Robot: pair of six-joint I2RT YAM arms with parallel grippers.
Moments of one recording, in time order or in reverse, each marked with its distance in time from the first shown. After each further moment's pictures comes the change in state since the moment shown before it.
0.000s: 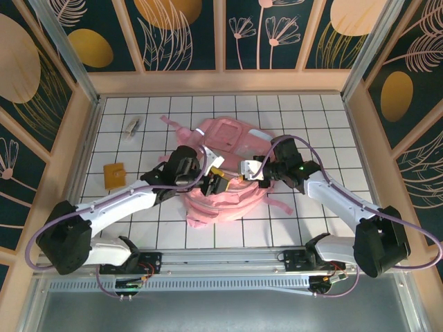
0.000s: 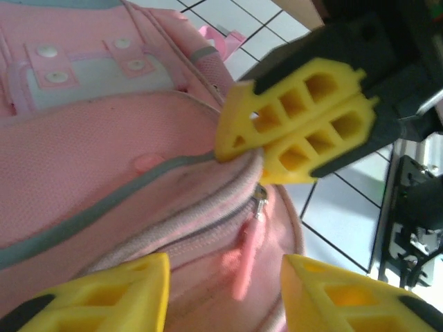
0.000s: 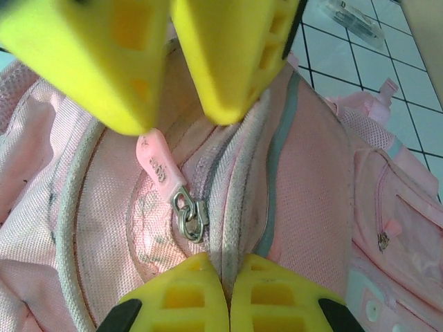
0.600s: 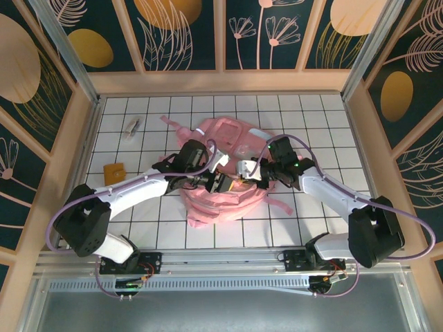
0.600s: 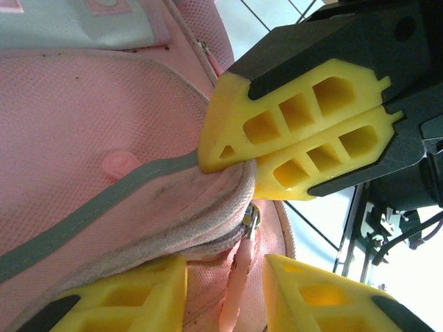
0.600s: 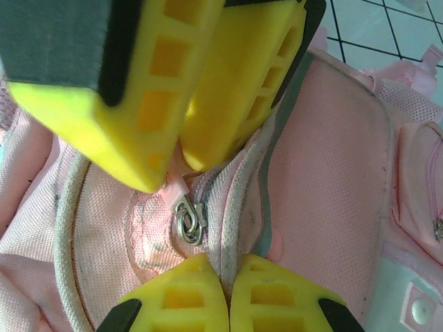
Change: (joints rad) left arm 0.020 0.158 0.109 -0.114 0.135 -0.041; right arm 0.006 0.080 0.021 -0.033 0.000 0.023
